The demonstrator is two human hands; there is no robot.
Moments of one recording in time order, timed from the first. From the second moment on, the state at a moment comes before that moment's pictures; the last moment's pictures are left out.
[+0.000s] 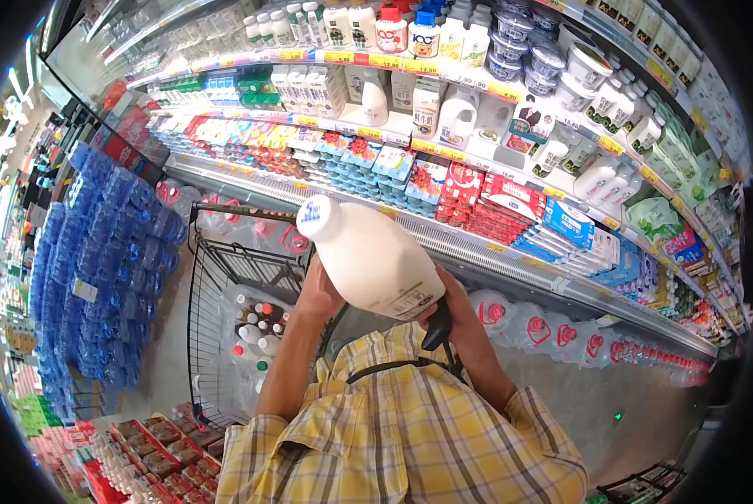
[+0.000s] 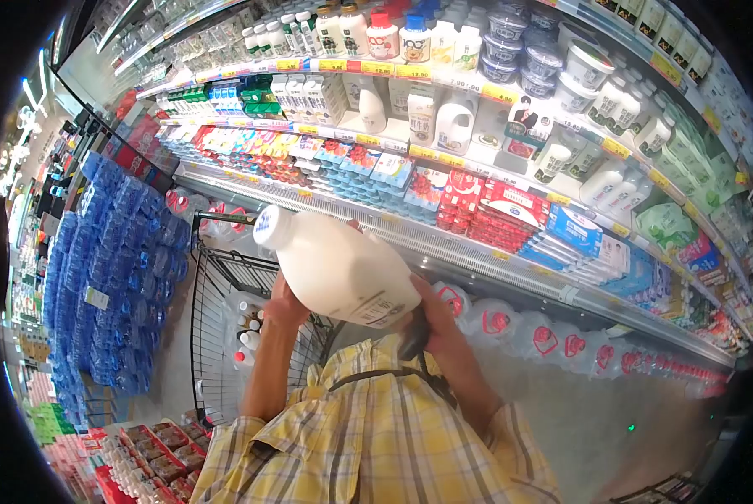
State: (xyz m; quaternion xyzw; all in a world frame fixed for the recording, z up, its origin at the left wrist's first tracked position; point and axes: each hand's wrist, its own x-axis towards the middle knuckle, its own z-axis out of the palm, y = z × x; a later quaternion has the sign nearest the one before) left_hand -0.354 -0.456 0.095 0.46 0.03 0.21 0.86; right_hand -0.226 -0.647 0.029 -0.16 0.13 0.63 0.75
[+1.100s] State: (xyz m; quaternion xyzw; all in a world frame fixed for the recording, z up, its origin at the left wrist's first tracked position) left_hand -0.344 -0.478 0.082 0.39 0.16 0.35 0.84; right_hand -0.225 -0.647 0.047 -0.43 0.05 0.43 0.80
